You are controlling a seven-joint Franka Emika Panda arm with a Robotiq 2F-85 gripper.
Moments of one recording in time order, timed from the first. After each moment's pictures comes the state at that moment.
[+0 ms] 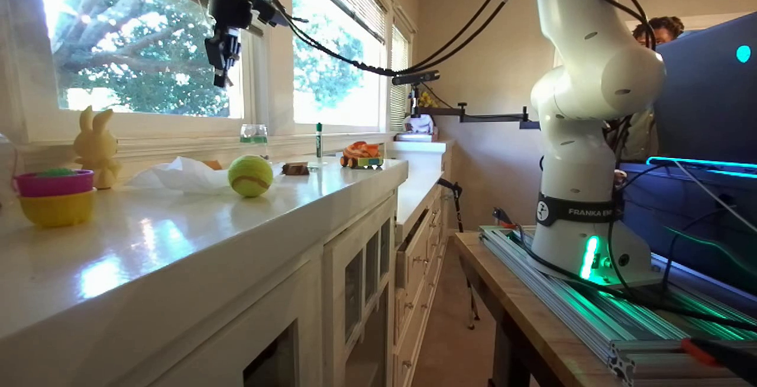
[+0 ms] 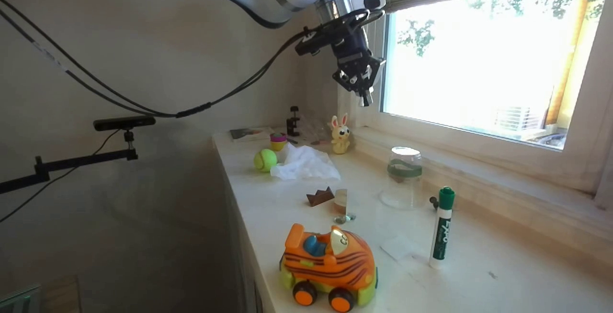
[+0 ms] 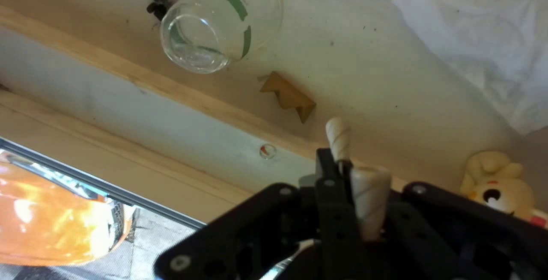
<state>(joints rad) -0.05 0.22 -0.10 -1.65 -0.19 2.21 -0.09</state>
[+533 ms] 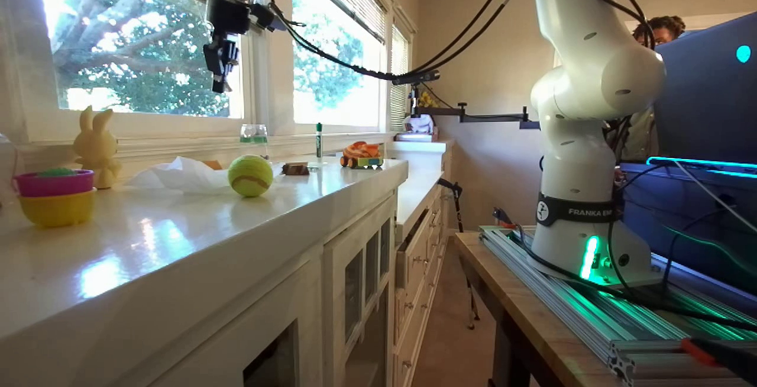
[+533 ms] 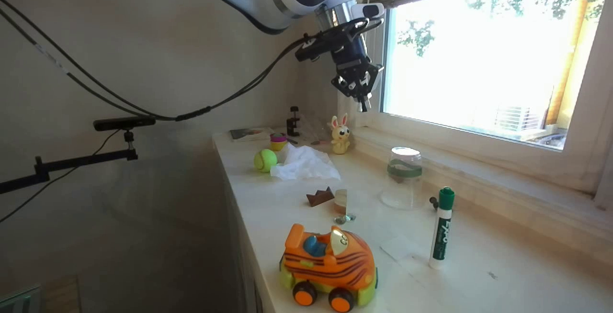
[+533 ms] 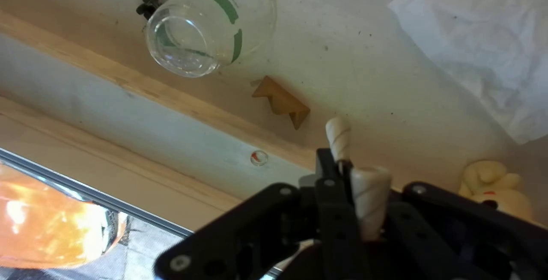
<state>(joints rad) -0.05 0.24 -0.09 -1.65 -0.20 2.22 -0.10</state>
